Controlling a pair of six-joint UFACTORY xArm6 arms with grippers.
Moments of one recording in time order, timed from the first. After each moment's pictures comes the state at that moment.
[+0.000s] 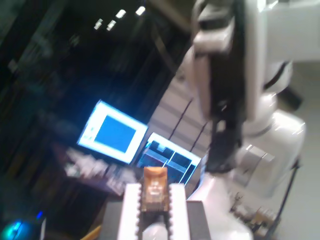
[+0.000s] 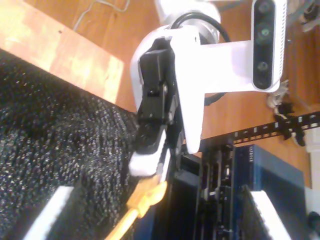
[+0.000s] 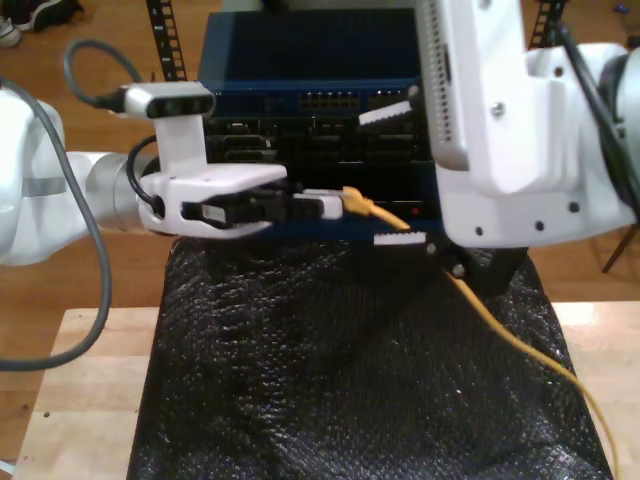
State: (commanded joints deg) left arm 9.0 -0.1 -52.6 -84.8 128.5 -266.6; right arm 31.4 -53.3 -43.4 28.3 47.5 -91.4
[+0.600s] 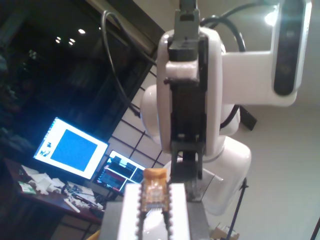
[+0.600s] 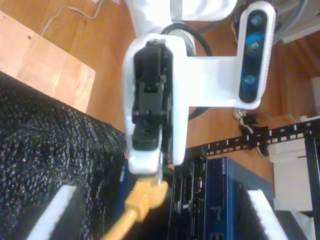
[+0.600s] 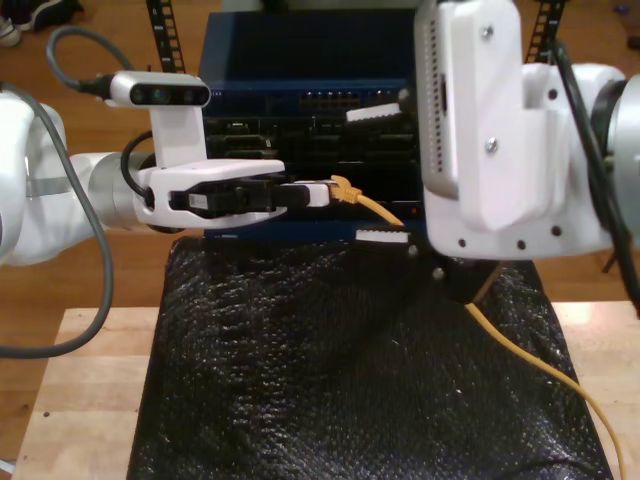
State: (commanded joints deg) left arm 9.0 1.5 -52.8 -85.9 132.2 -271.4; right arm 36.8 -54.2 -37.5 28.1 36.8 -93.5
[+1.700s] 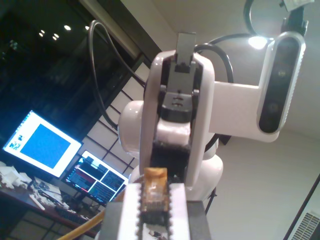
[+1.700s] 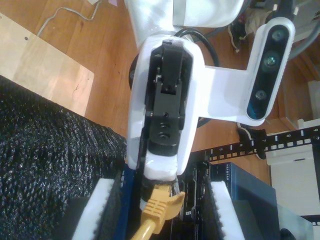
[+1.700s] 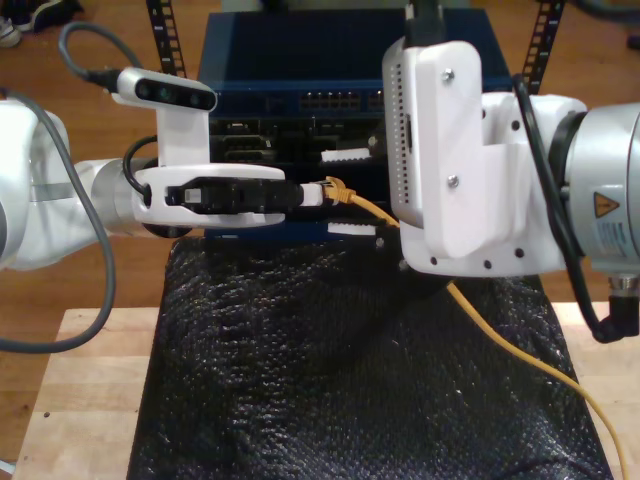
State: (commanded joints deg) left arm 9.0 2.4 -52.6 -85.9 134.0 -278.5; right arm 38.3 -53.2 -35.2 28.1 33.0 -93.3
